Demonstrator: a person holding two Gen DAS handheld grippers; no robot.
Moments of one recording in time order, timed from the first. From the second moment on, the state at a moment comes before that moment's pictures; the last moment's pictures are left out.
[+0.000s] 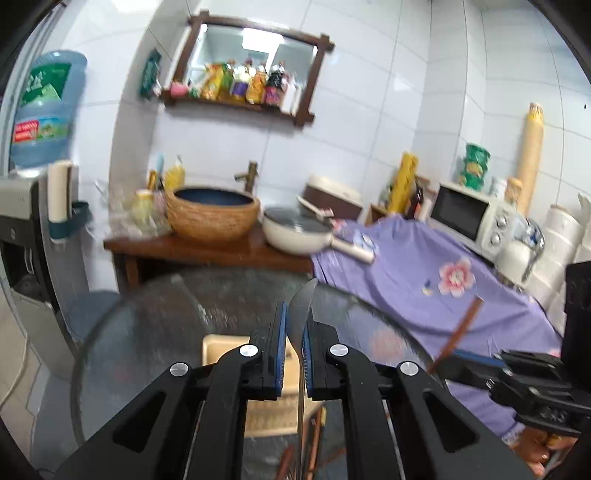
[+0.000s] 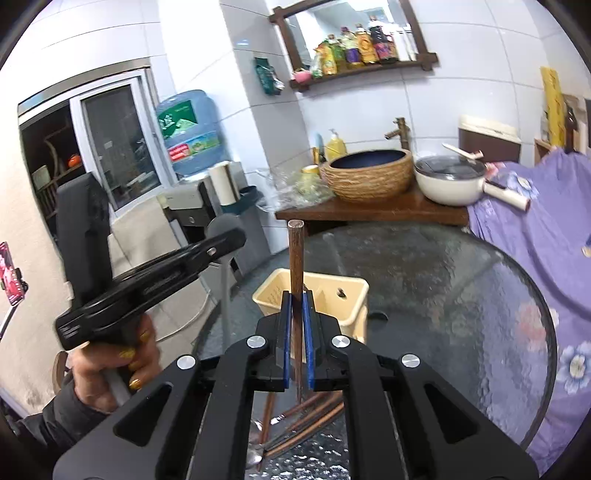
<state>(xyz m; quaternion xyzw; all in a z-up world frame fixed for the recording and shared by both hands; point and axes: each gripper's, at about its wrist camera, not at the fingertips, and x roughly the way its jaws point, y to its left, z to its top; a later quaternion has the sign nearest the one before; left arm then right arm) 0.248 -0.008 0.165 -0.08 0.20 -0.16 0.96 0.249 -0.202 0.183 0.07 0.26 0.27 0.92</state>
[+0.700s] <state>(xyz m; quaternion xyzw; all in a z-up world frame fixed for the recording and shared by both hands) 0.333 0.022 0.141 -0.10 0.14 -0.08 0.98 0.304 -0.173 0.227 0.03 0.17 0.20 0.96</state>
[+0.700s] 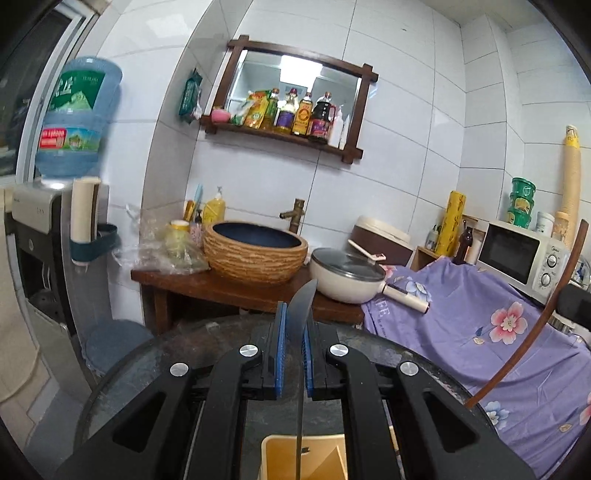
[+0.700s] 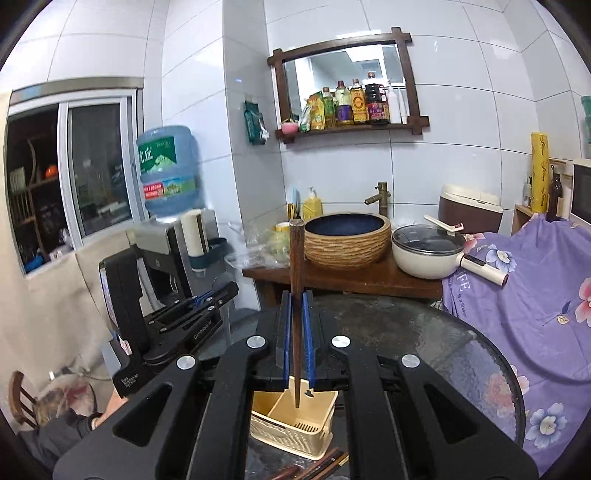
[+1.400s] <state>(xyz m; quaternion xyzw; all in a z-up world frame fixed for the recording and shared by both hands) 0.320 0.020 0.076 -0.08 0.18 -0.12 0.97 0.332 -0.166 0.140 0.05 0.25 0.21 0.94</state>
